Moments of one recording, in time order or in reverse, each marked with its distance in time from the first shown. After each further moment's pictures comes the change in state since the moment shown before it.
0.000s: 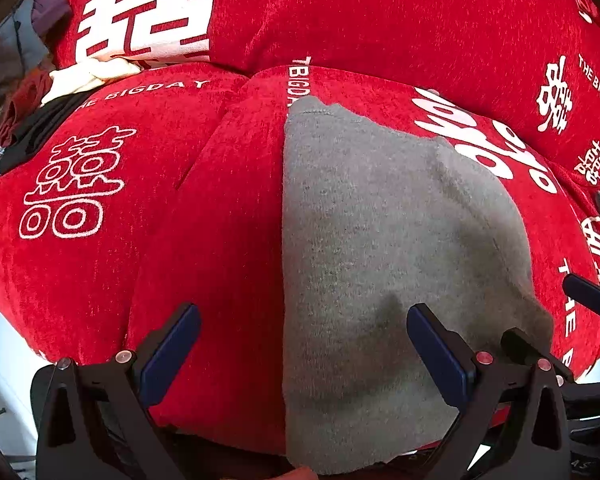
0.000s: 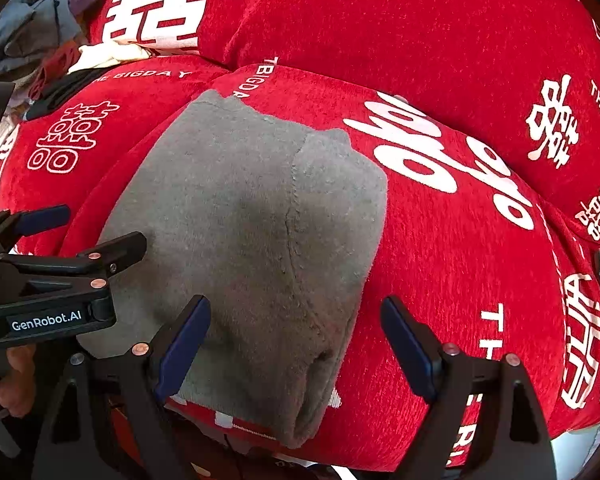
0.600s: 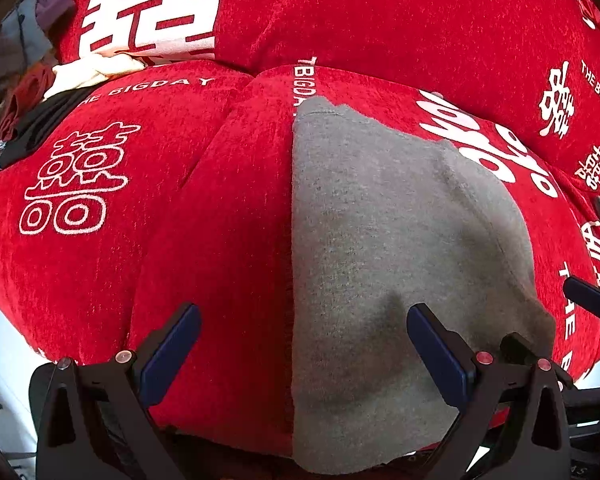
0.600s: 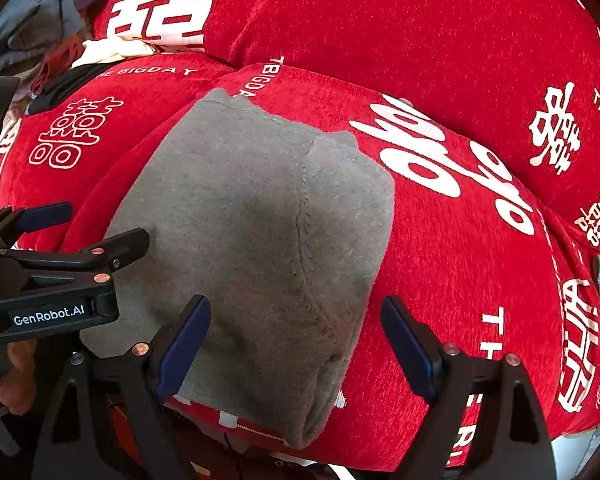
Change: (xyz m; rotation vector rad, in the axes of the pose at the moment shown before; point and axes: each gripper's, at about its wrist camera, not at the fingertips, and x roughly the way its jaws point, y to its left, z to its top) left arm 0.000 0.003 -0.001 -0.017 -0.003 -0.001; right arm 0.000 0.006 0.001 -0.016 0.002 -0.004
